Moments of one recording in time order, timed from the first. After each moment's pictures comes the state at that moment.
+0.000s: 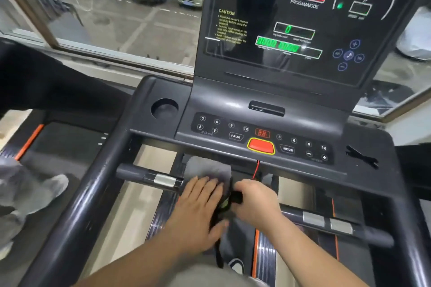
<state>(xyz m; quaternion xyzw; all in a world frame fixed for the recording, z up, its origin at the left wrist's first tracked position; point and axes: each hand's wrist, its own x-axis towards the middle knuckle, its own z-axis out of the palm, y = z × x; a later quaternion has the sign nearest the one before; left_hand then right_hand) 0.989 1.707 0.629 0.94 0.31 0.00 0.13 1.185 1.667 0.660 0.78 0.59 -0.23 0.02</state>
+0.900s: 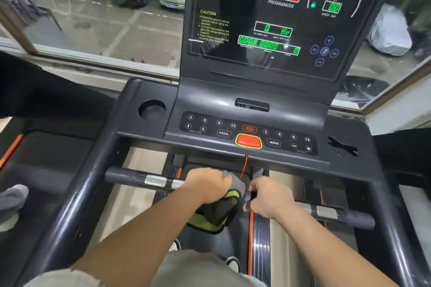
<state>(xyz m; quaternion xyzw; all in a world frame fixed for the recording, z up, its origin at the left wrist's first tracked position) 1.075 1.761 0.642 0.89 0.37 -0.18 0.20 1.220 1.647 0.682 0.84 0.46 -0.27 0.10</state>
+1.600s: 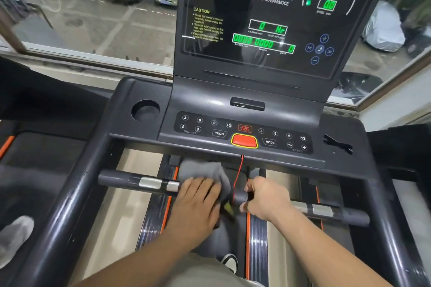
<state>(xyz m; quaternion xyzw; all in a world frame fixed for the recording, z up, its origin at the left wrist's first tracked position) 1.017 1.703 0.622 0.94 0.32 -0.03 0.10 1.221 1.645 0.683 0.84 0.46 -0.28 0.10</state>
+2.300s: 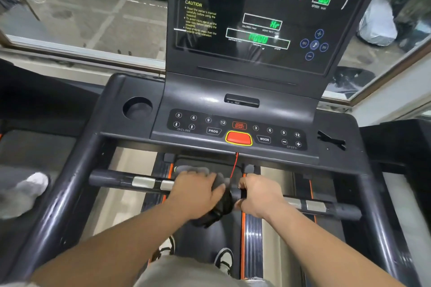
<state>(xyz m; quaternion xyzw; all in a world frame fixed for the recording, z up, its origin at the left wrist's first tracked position) 1.055 1.742 0.638 0.92 0.33 -0.12 0.15 1.218 1.648 0.683 0.82 0.50 -0.25 0.13</state>
